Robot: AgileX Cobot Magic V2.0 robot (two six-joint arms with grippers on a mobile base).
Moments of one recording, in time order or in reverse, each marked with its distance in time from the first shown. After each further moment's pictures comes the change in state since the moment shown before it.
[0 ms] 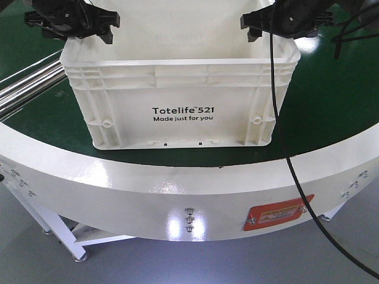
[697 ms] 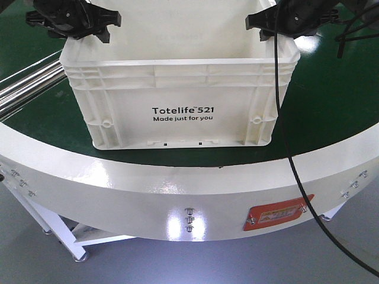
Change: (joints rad) left arm -0.001 0.000 0.000 -0.005 -0.010 -0.005; right arm -0.007 0.000 0.000 -0.024 0.001 -0.024
